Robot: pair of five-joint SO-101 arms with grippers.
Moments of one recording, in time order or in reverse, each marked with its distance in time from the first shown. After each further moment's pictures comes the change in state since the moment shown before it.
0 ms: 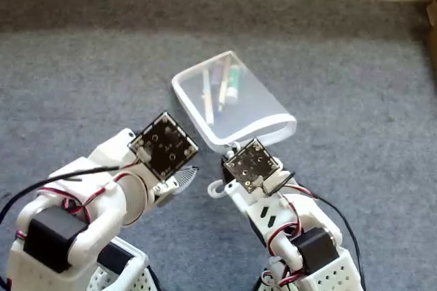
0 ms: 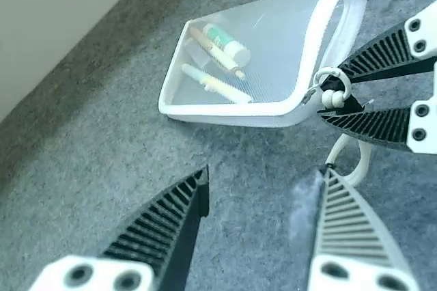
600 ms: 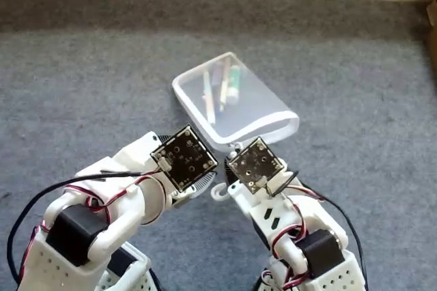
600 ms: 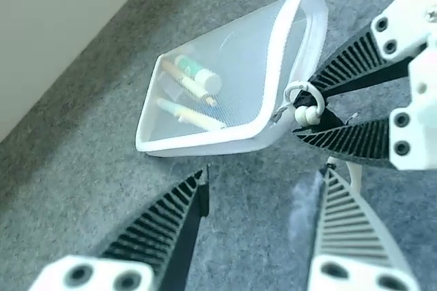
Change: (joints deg) left arm 6.5 -3.5 11.3 -10.6 0.0; right arm 0.4 0.0 -4.1 4.7 0.0
